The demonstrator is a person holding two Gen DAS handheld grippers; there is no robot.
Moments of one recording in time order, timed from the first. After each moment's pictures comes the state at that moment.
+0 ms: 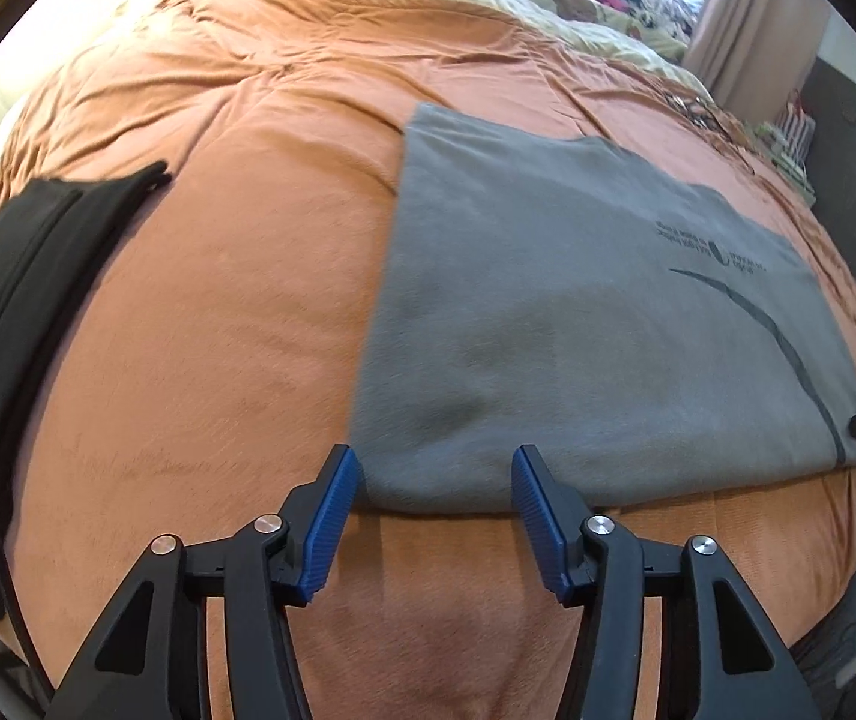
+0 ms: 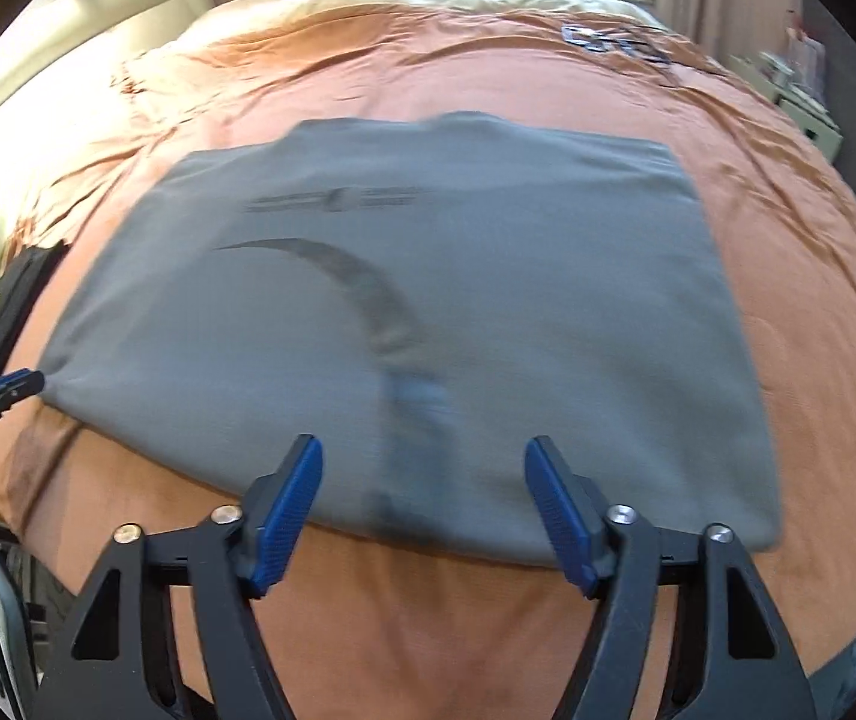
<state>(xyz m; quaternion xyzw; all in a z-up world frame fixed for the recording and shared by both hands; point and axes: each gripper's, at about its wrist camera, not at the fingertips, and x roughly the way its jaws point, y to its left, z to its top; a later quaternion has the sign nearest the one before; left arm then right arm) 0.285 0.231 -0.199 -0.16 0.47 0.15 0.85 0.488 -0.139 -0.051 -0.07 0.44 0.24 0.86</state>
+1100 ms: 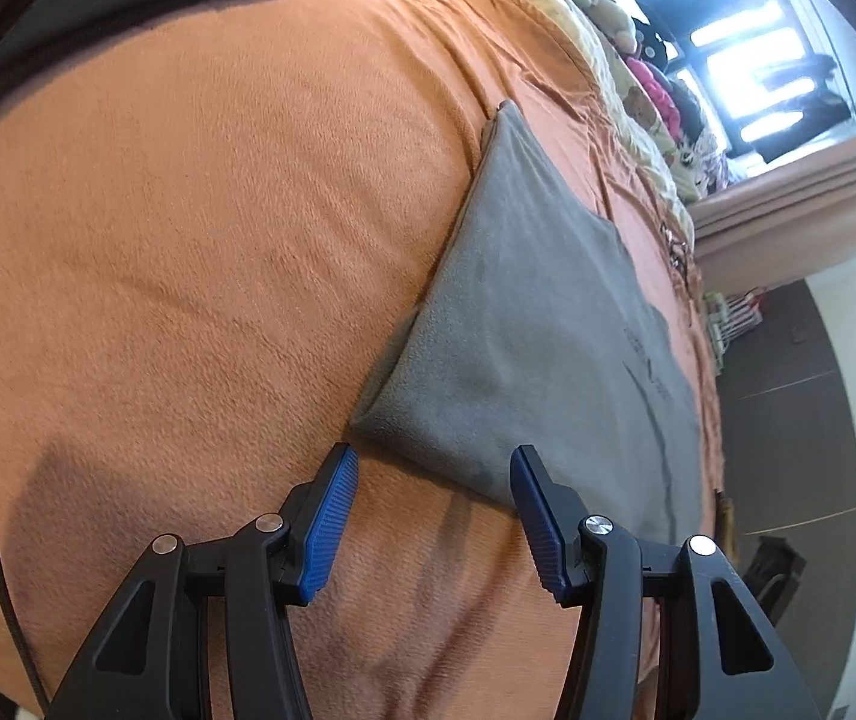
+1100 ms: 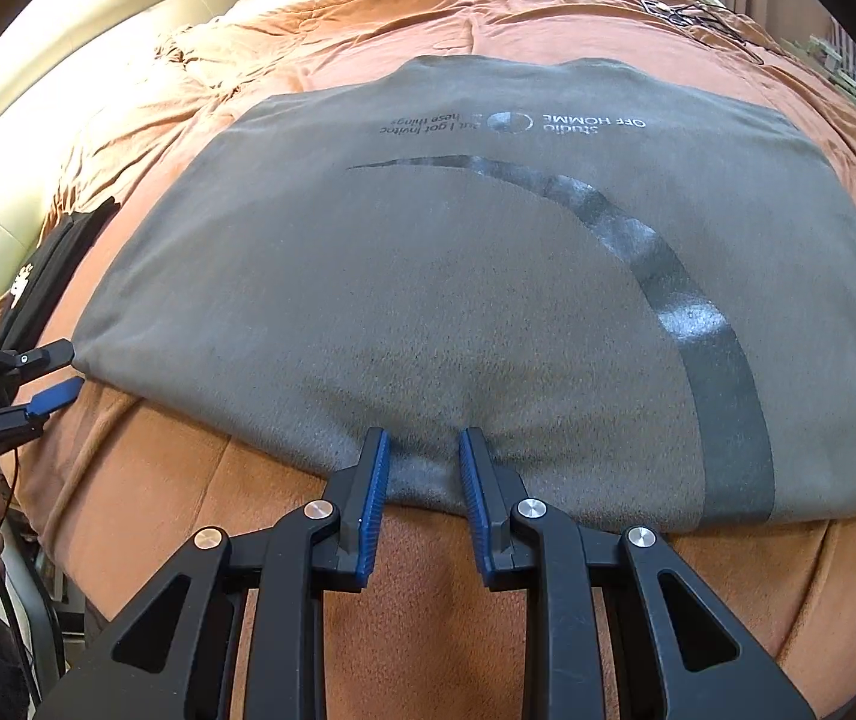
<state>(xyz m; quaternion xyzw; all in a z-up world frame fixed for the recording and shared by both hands) 0.234 0.281 -0.234 -0.47 0.39 0.09 0.79 0.483 -0.074 -0.106 -0.05 0.45 0.29 0.84</state>
